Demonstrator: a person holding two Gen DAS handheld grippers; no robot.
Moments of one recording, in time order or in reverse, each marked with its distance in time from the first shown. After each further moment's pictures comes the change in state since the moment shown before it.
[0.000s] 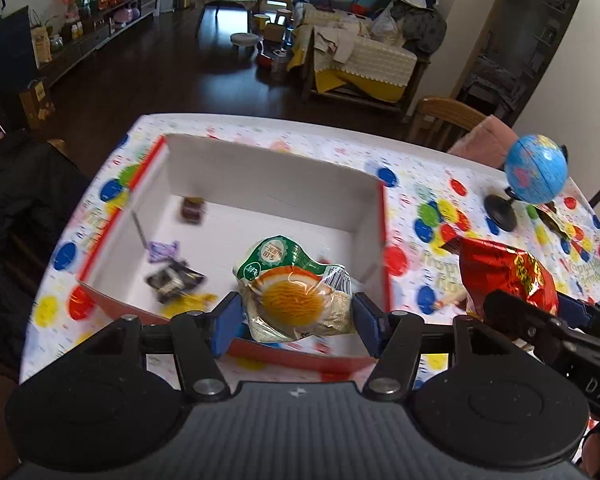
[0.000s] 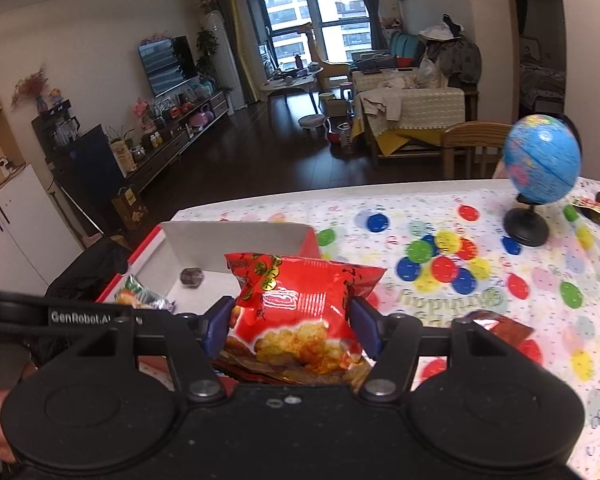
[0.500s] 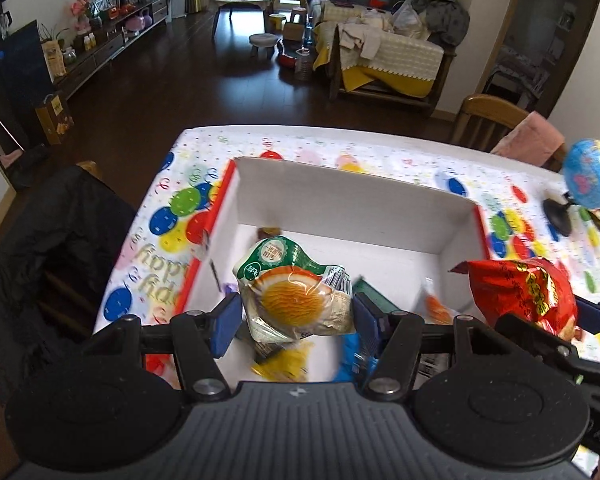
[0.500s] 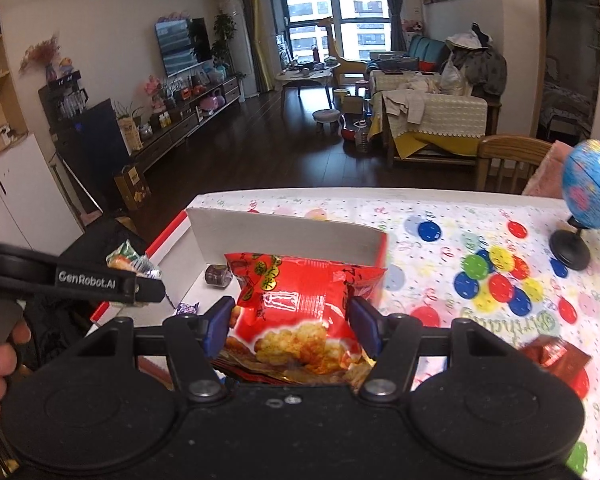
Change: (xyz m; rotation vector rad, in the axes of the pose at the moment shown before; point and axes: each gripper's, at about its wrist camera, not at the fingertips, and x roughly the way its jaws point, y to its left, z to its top) left arm 0.045 0.071 0.043 0.054 0.012 0.085; right arm 0.068 0.069 0.008 -0.100 0.027 -0.023
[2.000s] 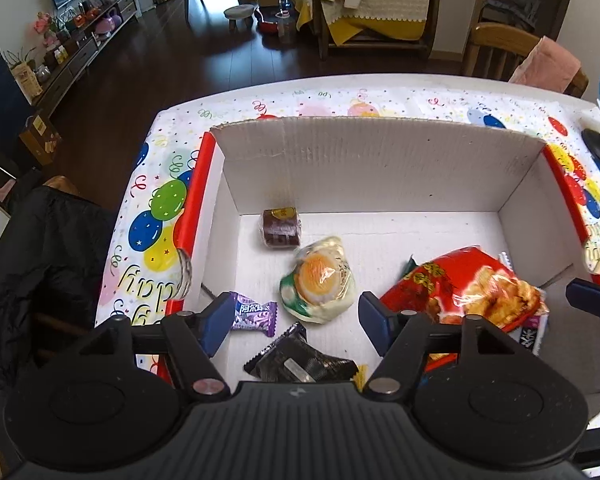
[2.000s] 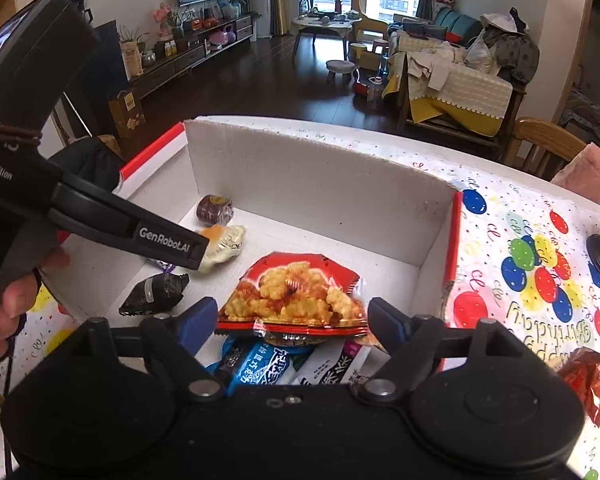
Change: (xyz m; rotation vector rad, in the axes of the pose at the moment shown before) left arm 0.085 -0.001 0.009 0.172 0.102 0.044; right arm 0.068 0.042 -0.015 -0.108 0.154 -0.046
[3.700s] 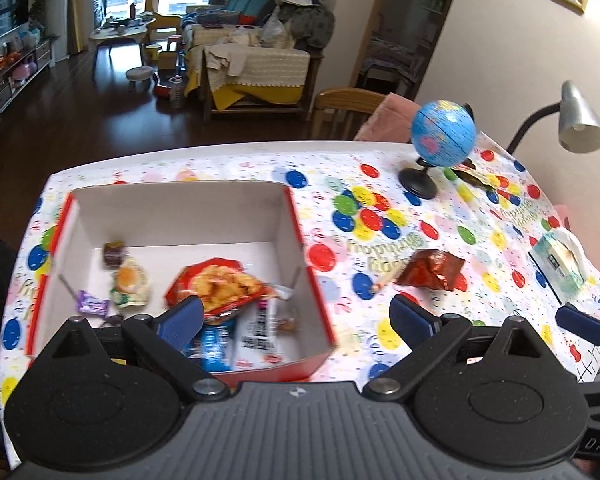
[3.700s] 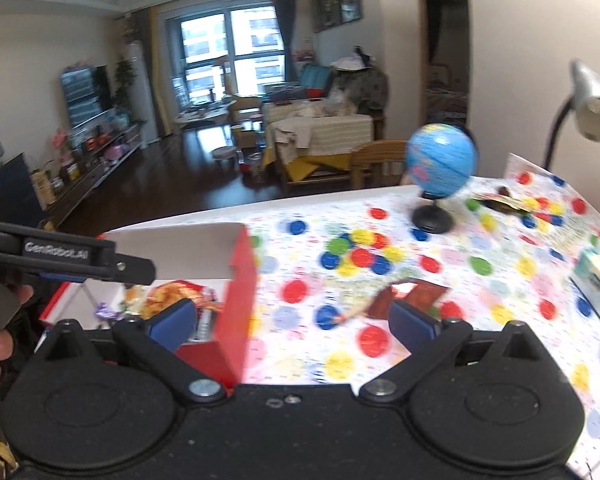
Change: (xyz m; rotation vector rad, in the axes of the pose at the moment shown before) left arm -0.136 -0.105 -0.048 0.051 -0.201 -0.343; right arm -0.178 -0.089 -0.092 0.324 -0.264 -0.257
